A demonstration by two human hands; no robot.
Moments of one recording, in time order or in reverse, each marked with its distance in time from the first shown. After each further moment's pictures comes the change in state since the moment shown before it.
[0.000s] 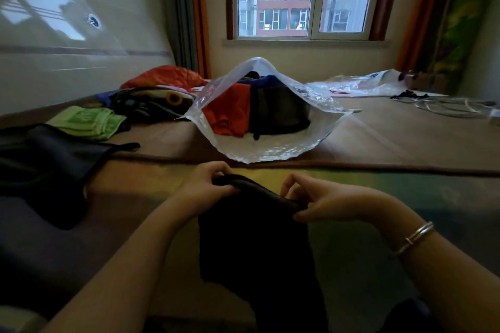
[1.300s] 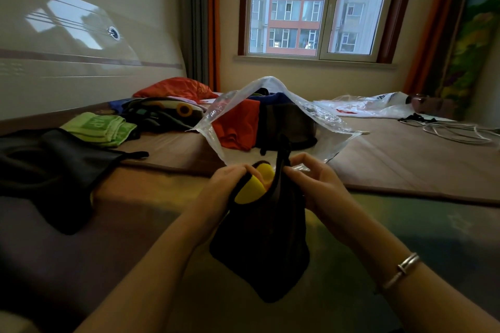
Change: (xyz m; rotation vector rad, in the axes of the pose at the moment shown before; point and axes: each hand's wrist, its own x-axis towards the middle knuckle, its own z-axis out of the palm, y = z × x) left_hand -0.011 0.034 0.010 -0.438 -0.010 0.094; right_hand 0.011 -0.039 0.016 0.741 0.469 -0.294
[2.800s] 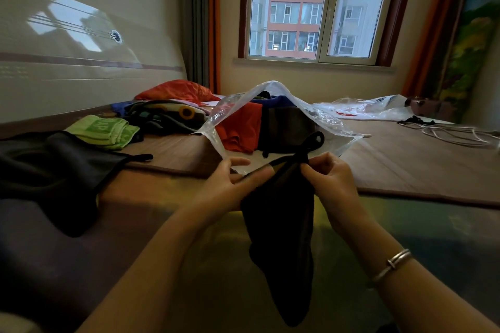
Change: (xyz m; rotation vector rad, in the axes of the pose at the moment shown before) left_hand 0.001 0.004 -0.017 0.016 0.002 -0.175; right_hand 0.015 0.001 0.002 -0.219 0.443 -0.122
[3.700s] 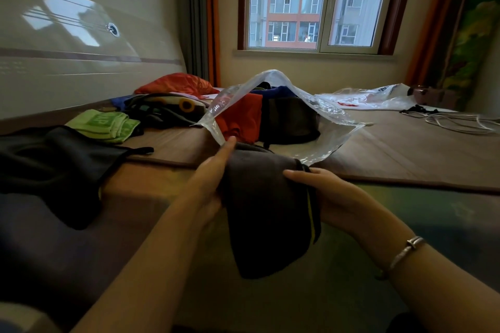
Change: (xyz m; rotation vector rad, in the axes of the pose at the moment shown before) left_hand 0.013 -0.004 0.003 -0.401 0.265 -0.169; right_hand -0.008 0.002 -0.009 0.363 -0.463 0.574
